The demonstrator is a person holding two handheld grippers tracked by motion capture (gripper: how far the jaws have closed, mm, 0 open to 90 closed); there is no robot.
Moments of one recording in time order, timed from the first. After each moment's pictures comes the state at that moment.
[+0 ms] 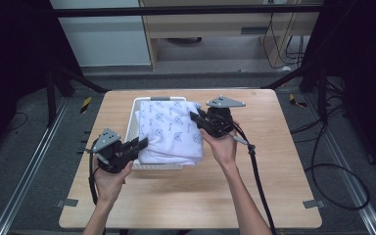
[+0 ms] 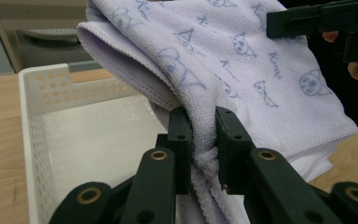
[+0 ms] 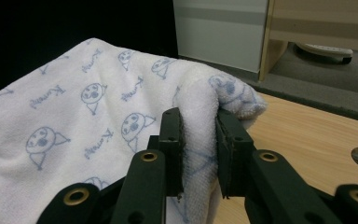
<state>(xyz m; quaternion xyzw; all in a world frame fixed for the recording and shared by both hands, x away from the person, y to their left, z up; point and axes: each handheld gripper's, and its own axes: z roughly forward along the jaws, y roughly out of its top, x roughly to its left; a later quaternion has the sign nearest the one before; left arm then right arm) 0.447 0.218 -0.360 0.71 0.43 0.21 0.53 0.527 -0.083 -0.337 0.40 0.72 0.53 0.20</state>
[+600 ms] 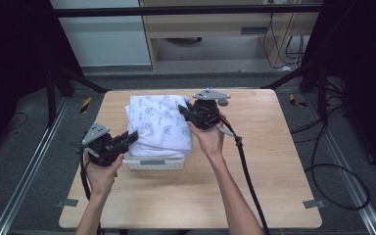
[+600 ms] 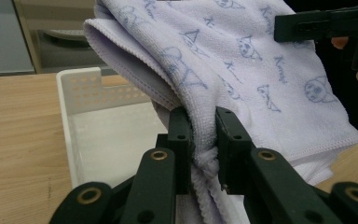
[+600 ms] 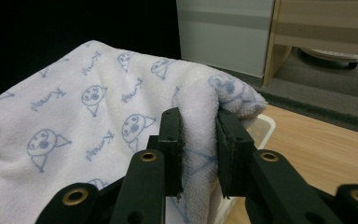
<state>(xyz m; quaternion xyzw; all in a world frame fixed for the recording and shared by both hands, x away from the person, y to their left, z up) 0.463 0.244 -0.359 0.69 0.45 0.22 0.52 0.549 -0.051 -0.333 0.39 0.72 0.53 0.20</state>
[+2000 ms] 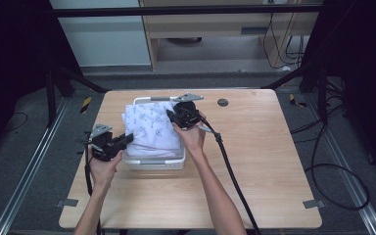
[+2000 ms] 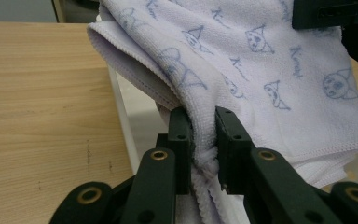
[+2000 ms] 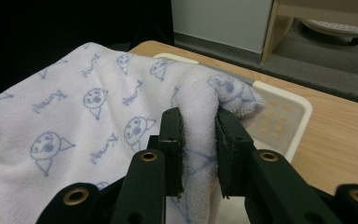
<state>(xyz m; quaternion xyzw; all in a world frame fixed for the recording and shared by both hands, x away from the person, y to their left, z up) 0.507 0.264 -0.412 0.69 0.51 0.21 0.46 0.597 -0.001 -0.386 0.41 0.75 0.48 0.20</state>
